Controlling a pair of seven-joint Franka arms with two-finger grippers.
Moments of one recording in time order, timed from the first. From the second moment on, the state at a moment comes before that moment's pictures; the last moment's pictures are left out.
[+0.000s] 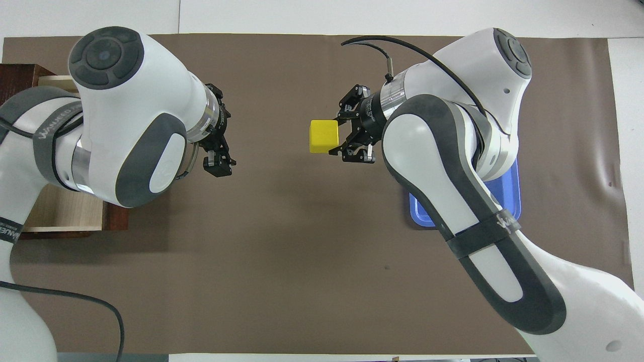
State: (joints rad) left arm -0.39 0.31 -0.07 -1.45 -0.05 1.73 -2.10; right arm 0.46 0.39 -0.10 -1.52 0.71 1.97 1.67
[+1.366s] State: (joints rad) left arm -0.61 0.58 0.06 -1.05 -0.05 1.50 -2.24; right arm 0.57 0.40 -0.12 -1.53 0.62 2.01 1.72
